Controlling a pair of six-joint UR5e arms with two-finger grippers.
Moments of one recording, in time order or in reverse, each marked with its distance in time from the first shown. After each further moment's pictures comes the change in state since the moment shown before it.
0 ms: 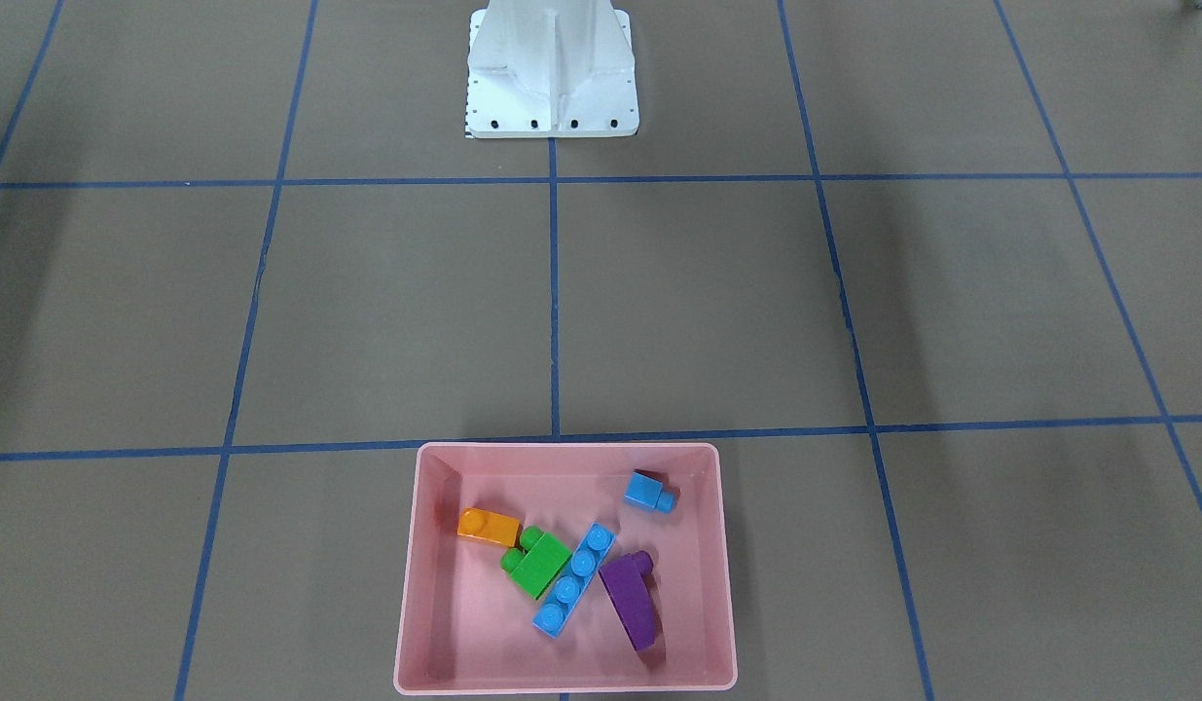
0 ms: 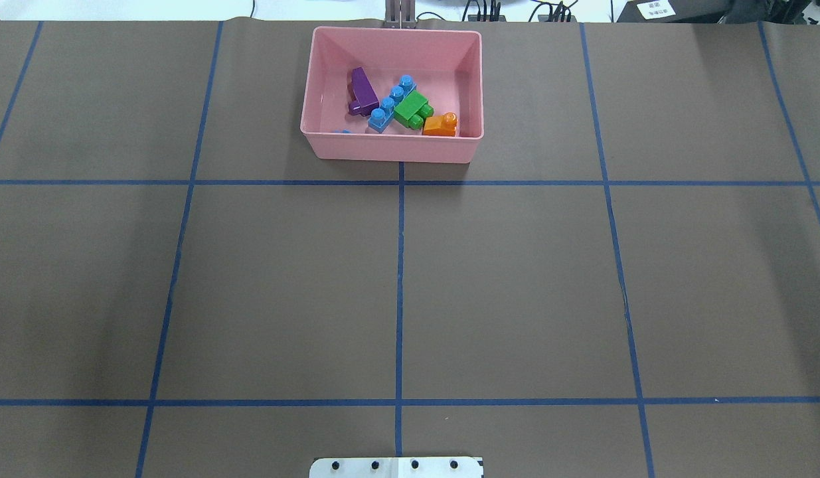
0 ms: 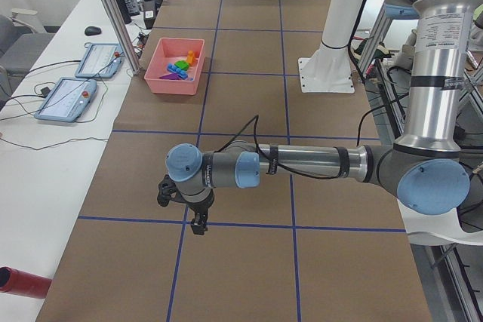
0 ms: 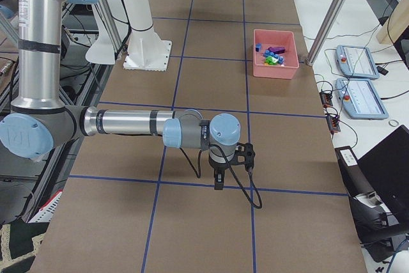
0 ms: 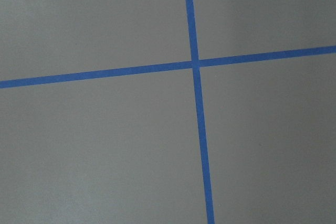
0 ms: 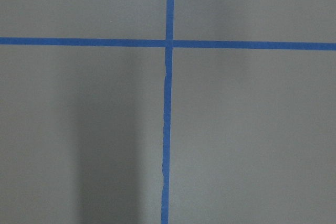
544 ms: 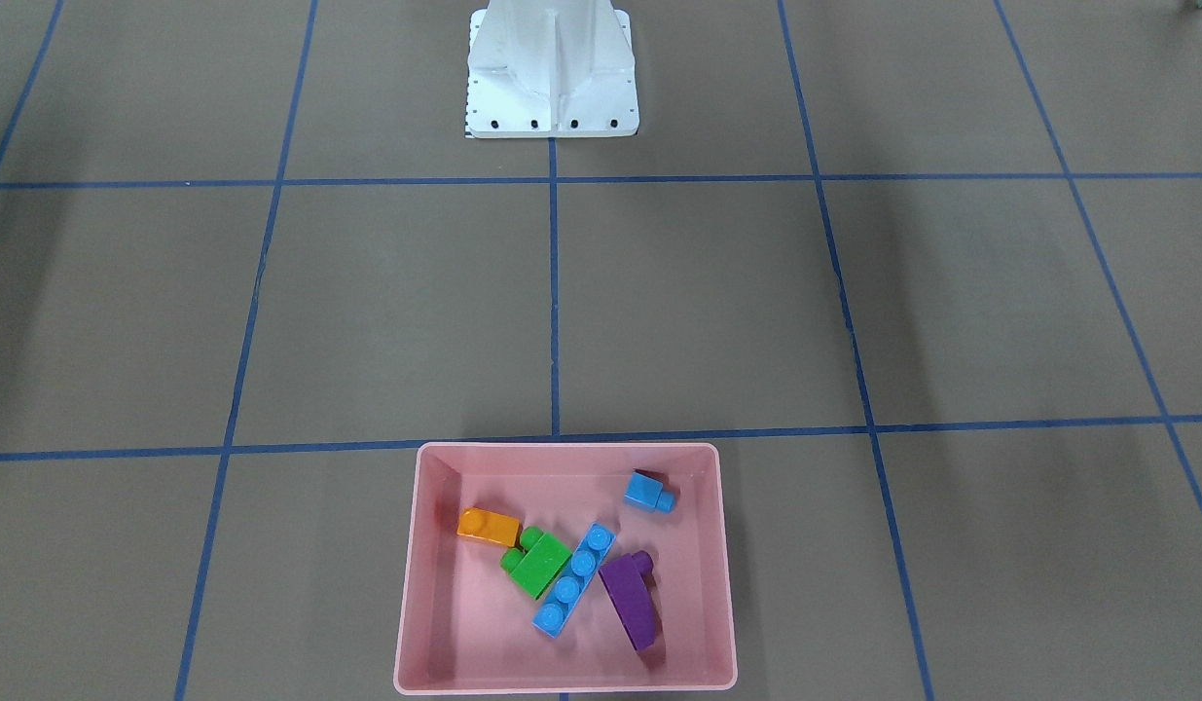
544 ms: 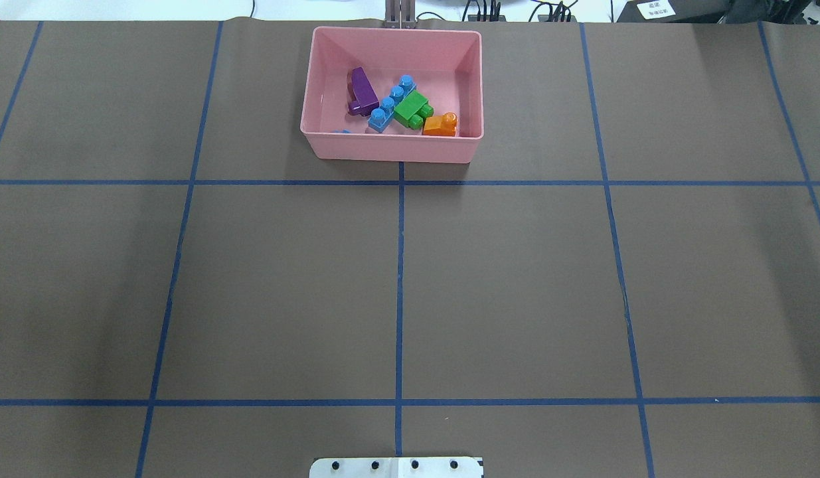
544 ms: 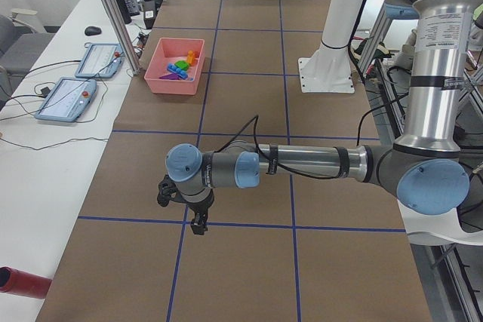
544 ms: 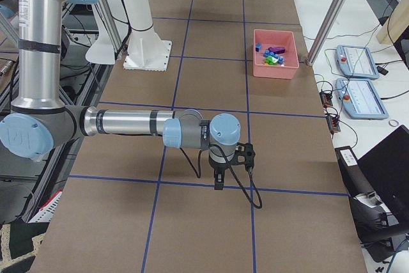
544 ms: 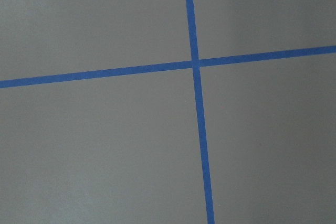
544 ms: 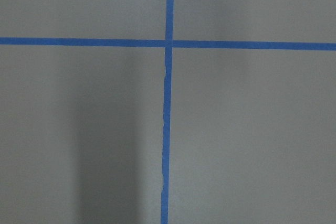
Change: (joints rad) left arm 0.001 -0.001 0.001 0.000 0.000 0.000; right arm 0.000 0.003 -0.002 0.000 -0.001 -0.001
